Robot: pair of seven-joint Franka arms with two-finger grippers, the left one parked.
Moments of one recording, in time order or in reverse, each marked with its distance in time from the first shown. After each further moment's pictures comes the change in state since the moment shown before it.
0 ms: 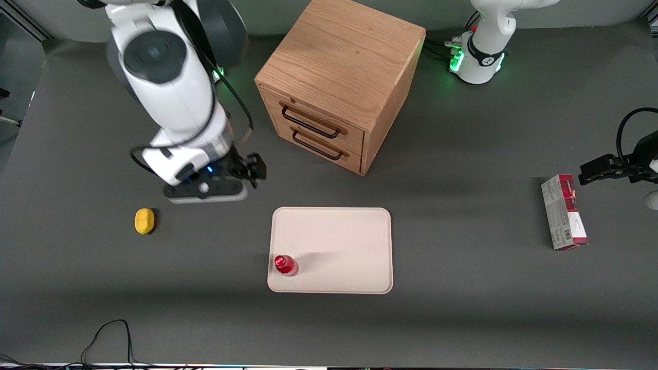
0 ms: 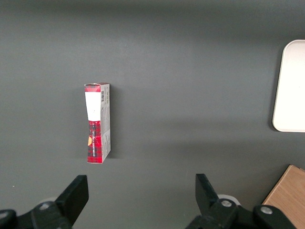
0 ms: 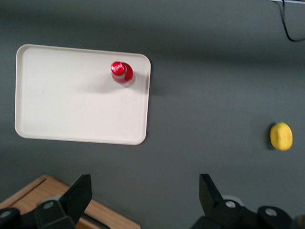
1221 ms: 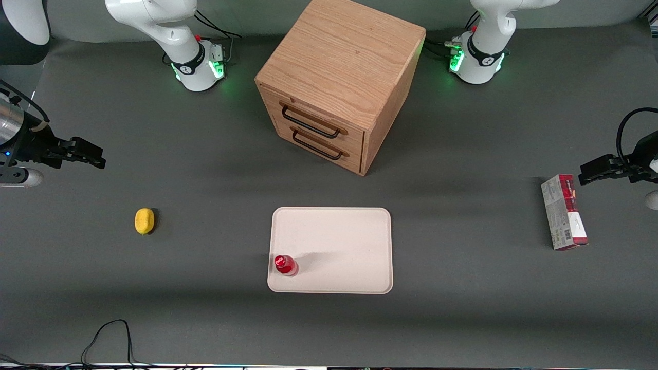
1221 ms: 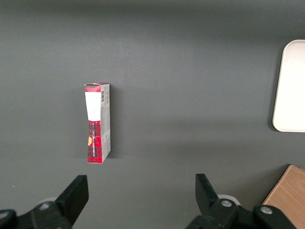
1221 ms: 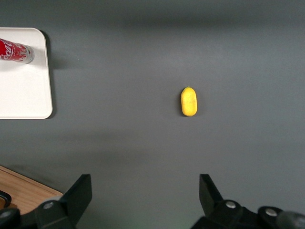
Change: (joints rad) arm -0.364 -0.338 -0.166 -0.419 0.123 0.025 -0.449
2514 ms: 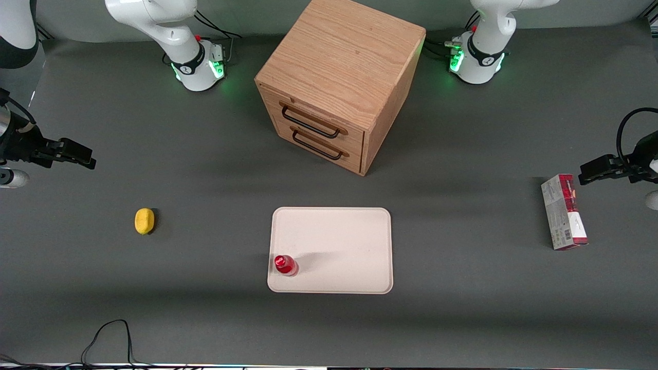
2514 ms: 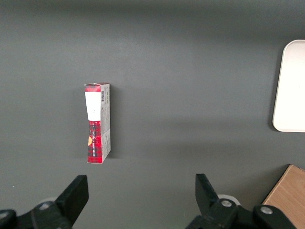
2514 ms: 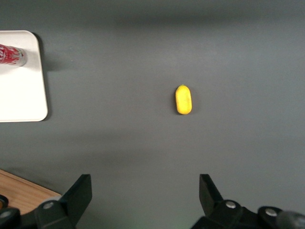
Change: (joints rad) arm 0.004 -0.003 -0.037 -0.006 0.019 -0.001 -0.005
